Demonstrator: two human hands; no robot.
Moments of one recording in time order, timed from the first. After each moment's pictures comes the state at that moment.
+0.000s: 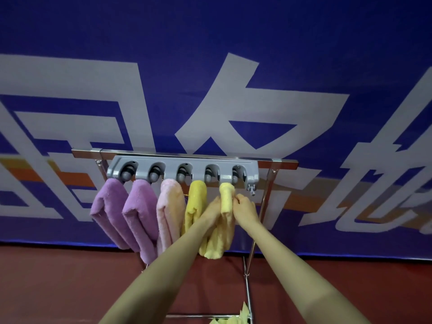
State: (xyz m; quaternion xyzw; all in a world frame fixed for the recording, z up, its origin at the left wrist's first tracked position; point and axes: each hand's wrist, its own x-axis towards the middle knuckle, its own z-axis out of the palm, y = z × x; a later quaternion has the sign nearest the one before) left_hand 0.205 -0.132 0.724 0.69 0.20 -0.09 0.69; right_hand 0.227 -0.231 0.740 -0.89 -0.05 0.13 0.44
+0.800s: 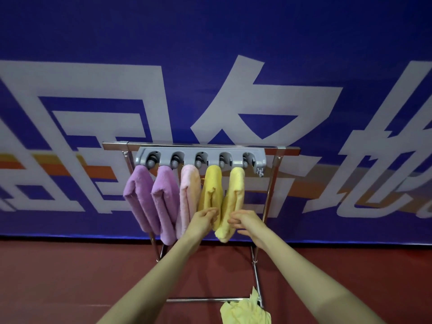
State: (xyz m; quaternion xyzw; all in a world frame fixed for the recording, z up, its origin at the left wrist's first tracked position) left_hand 0.078 -0.096 0.721 0.68 0.24 -0.05 0.69; right_hand 0.121 -0.239 0.741 -0.75 0.03 0.30 0.58
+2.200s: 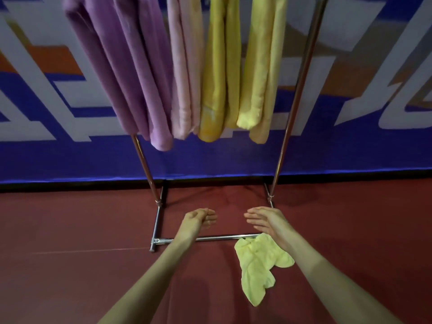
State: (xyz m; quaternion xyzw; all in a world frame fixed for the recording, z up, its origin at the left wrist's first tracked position) left_hand -0.043 -0.073 0.349 0.65 0.27 -0.08 0.71; right_hand 0.020 -0.285 0.351 -0.70 0.08 0.28 0.65
